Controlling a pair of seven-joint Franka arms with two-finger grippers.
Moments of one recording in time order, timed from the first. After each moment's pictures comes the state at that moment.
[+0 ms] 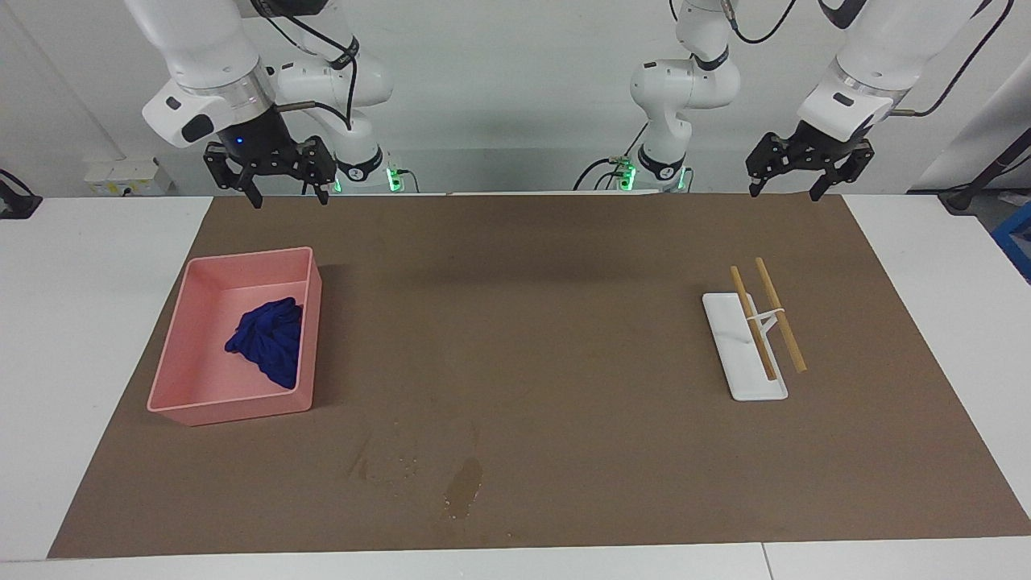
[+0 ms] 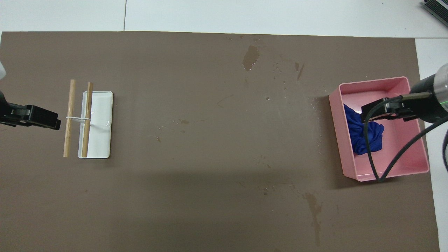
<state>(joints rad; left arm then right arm) -0.09 -0.03 -0.01 -1.51 -0.02 1.44 0.05 0.09 0.03 0.02 -1.45 0.02 1.43 0.08</state>
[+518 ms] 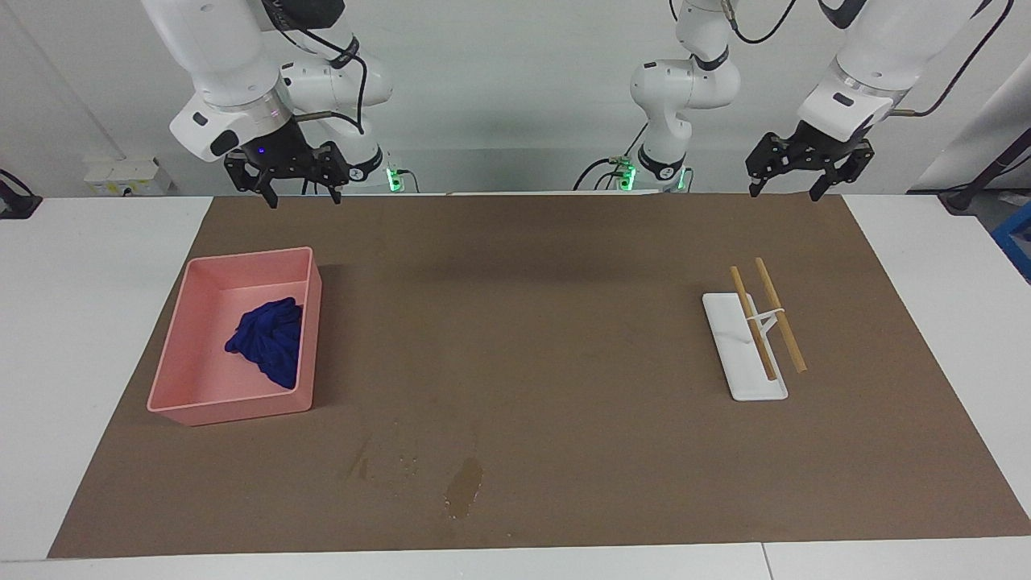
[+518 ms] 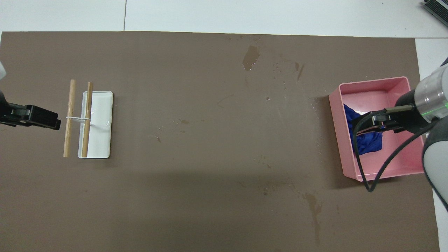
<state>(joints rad) -0.09 -0.03 -0.01 -1.51 -0.02 1.44 0.05 0.09 0.00 0.04 -1.54 0.02 1.42 0.08</state>
